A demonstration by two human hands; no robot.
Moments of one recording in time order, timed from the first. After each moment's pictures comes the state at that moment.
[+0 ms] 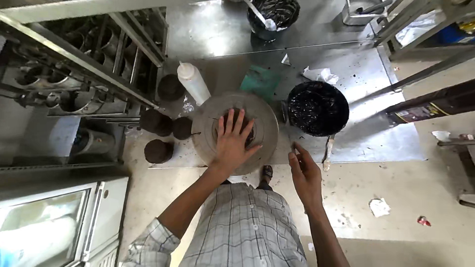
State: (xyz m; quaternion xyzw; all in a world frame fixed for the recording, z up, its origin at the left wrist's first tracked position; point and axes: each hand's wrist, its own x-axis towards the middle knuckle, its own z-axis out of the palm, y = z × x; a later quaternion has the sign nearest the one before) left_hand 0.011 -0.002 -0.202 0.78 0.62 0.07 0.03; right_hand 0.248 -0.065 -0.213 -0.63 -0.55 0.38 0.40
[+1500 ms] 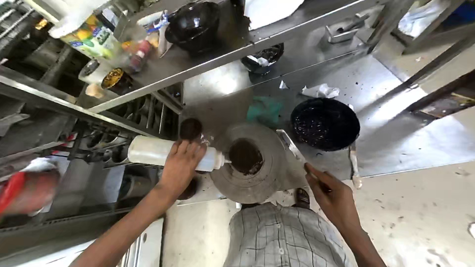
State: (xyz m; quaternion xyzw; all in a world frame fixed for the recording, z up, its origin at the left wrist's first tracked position) left_hand -0.127 0.014 -0.065 0.84 0.50 -0.10 -0.19; right_hand 0.278 -0.064 -0.229 -0.61 -0.61 0.28 0.42
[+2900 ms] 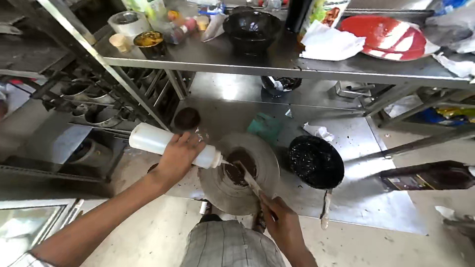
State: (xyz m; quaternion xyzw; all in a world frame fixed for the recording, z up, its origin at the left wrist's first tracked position) left_hand -0.138 0.007 -0.083 0.79 0.59 -0.07 -0.11; right_hand 0.214 -0.056 -0.216 -0.53 -0.77 0.23 0.26
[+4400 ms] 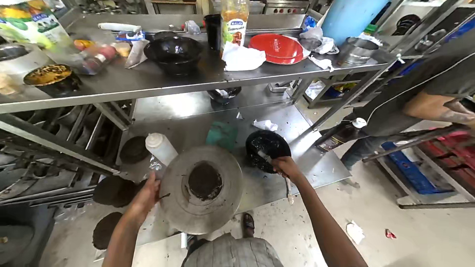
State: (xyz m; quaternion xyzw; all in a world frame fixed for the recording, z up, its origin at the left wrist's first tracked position) left_hand -0.154 0.020 -0.203 0.27 0.70 0.35 0.57; right_hand 0.388 0.095 -0.259 -0.72 -0.44 0.48 0.23
